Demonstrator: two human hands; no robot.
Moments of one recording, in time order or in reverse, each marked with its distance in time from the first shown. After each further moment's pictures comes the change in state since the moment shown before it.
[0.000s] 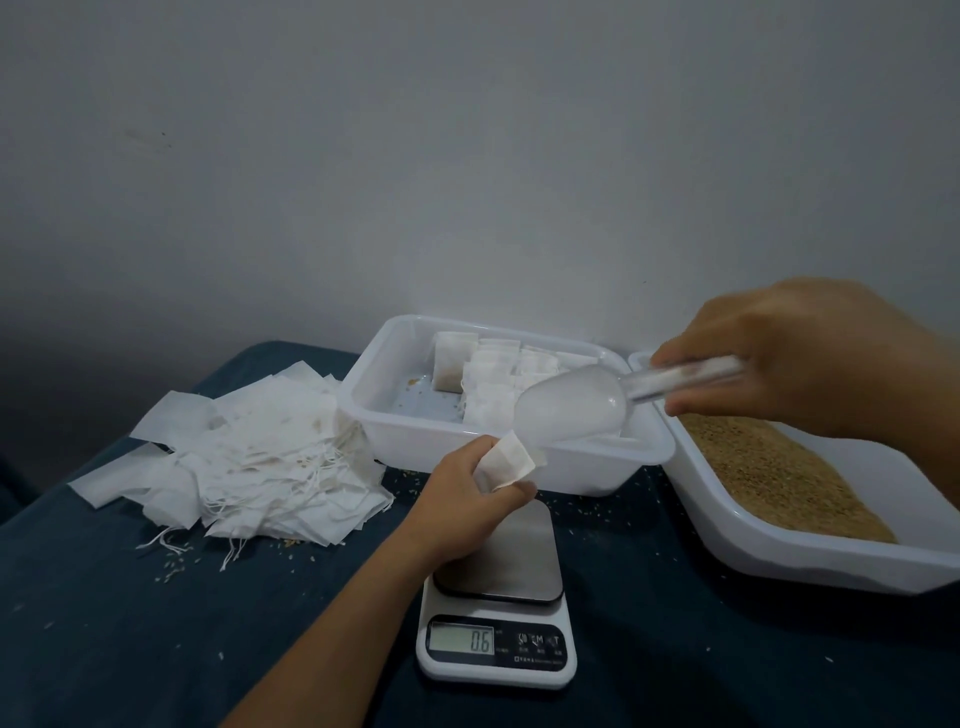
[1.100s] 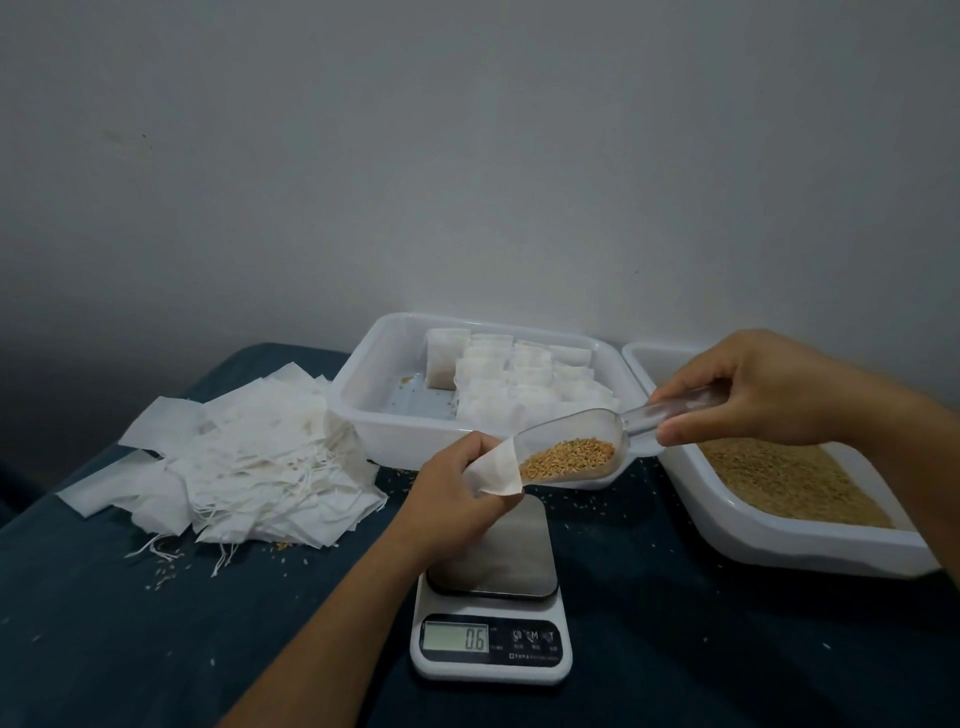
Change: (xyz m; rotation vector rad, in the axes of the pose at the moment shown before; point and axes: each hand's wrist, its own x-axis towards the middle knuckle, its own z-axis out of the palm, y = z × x) left_hand 0.002 -0.007 -0.001 0.124 0.011 0.071; right_hand -0.002 0.038 0.053 0.576 -0.247 0.221
